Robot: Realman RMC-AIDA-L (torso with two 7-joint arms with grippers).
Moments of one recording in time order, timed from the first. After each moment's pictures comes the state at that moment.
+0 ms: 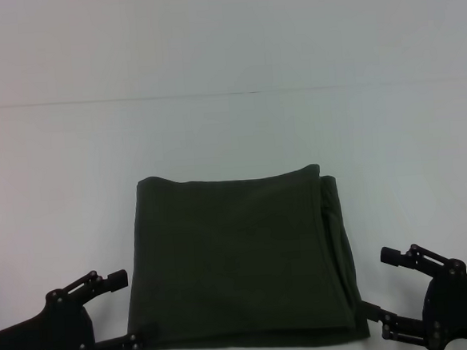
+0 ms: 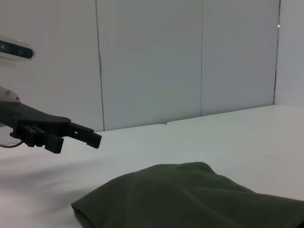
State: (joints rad) left arm -0.29 -2.17 0.33 0.70 2.18 1.79 -1.07; right arm 0.33 2.10 -0.44 -0.32 -2.03 -1.59 0.67
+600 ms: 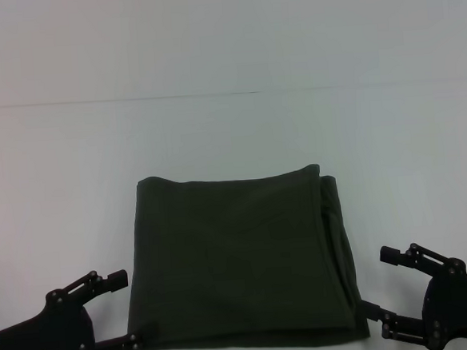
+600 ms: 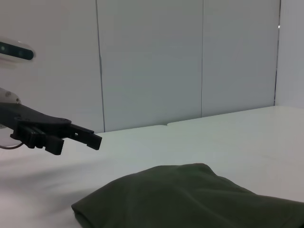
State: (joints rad) left arm -0.29 -2.17 0.33 0.70 2.18 1.79 -1.07; right arm 0.33 2.10 -0.44 -0.32 -2.03 -1.59 0.67
